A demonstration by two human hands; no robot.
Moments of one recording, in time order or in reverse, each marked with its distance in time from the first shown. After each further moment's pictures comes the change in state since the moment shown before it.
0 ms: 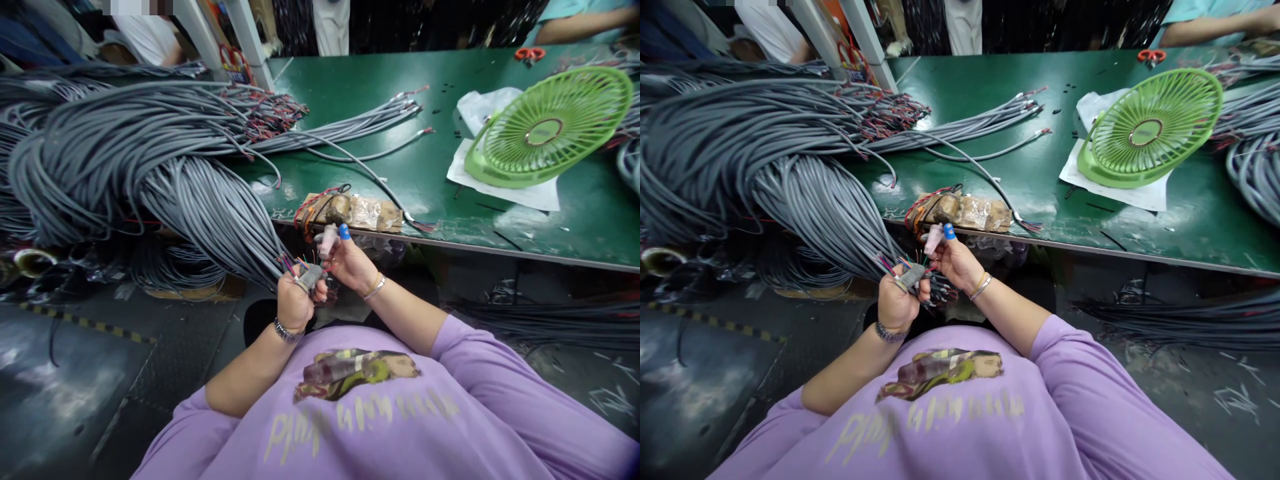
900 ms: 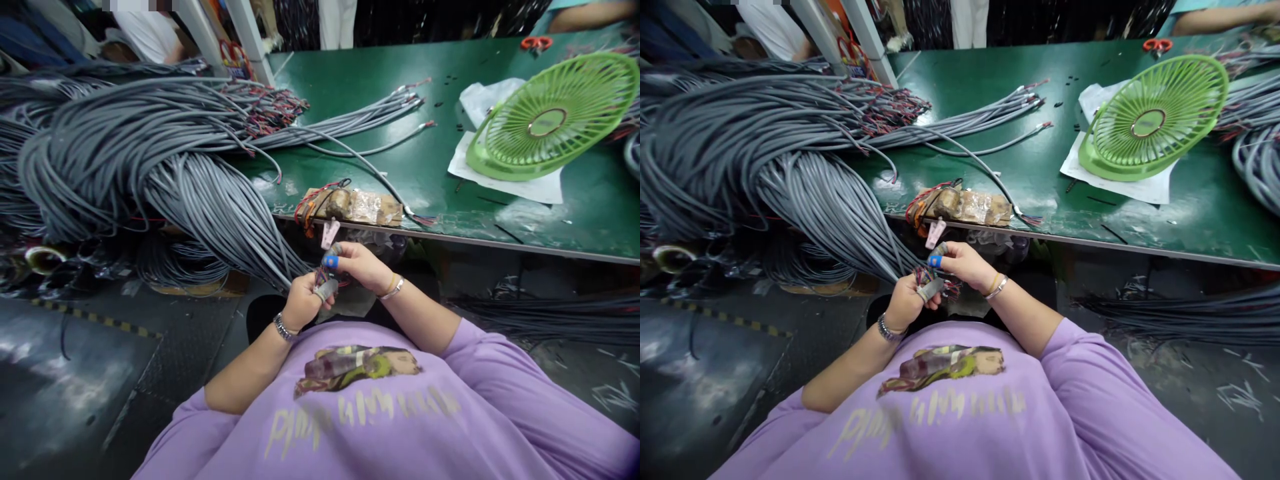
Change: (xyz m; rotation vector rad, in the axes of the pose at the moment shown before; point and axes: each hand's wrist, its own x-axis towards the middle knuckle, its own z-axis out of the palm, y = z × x) left_hand -0.006 -0.012 -0.019 0.395 -0.300 -0.046; right_hand -0.035 -0.013 -0.012 -0.597 -0.169 -0.096
